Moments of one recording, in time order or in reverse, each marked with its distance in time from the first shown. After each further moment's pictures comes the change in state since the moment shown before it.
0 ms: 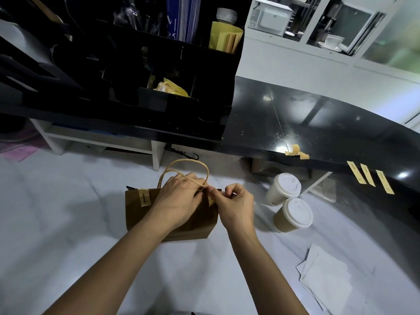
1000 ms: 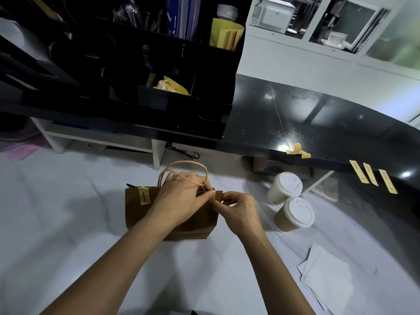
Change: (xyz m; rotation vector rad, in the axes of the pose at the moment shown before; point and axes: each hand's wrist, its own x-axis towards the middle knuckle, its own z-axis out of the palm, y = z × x) left_hand 0.004 0.002 0.005 -0.036 0.047 -0.026; right_hand 0.008 0.010 -0.026 -0.370 -0.165 -0.063
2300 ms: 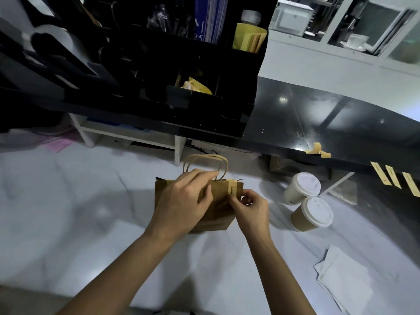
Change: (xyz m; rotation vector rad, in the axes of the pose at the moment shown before) left_hand -0.060 -0.018 -0.021 -0.061 0.372 0.209; right_hand -0.010 0.015 0.032 0.069 0.211 -0.037
